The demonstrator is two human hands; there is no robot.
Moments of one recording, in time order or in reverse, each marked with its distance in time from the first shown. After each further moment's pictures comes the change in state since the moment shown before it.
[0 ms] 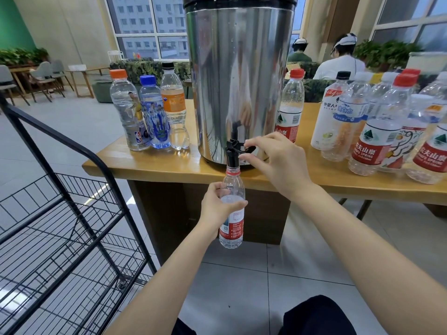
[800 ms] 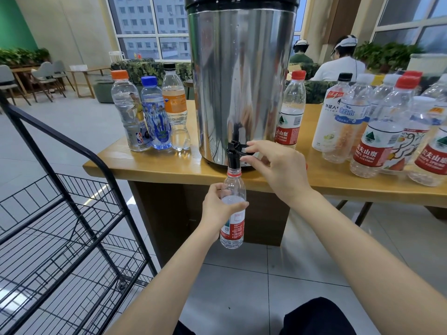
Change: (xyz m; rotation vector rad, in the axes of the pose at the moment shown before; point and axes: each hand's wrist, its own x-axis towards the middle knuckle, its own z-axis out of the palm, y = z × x) left_hand 0.004 -0.003 0.002 0.017 0.029 0.006; right_hand -0.006 -0.002 0.004 0.028 0.008 0.021
